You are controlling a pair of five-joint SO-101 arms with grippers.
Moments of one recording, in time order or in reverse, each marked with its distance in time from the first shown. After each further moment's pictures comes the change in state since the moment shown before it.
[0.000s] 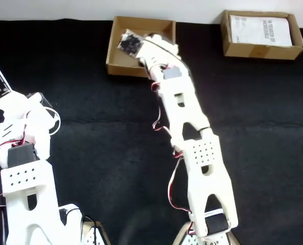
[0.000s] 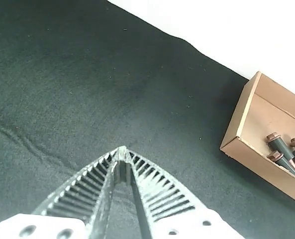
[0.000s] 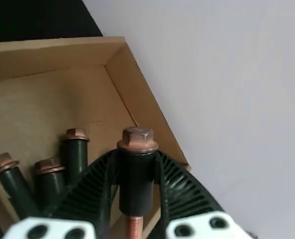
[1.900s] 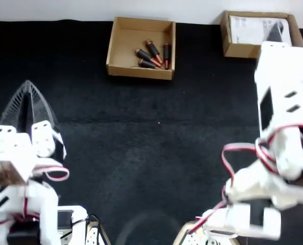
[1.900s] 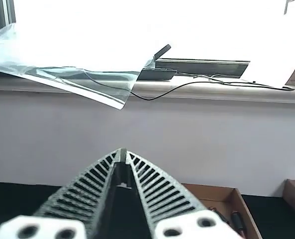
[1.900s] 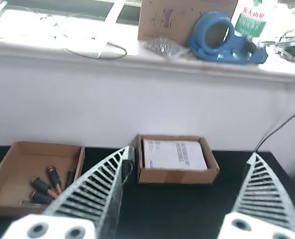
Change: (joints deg) left arm 14.0 -44.7 0.8 6.2 -17.1; right arm 25.1 -65.6 -24.0 81.6 -45.6
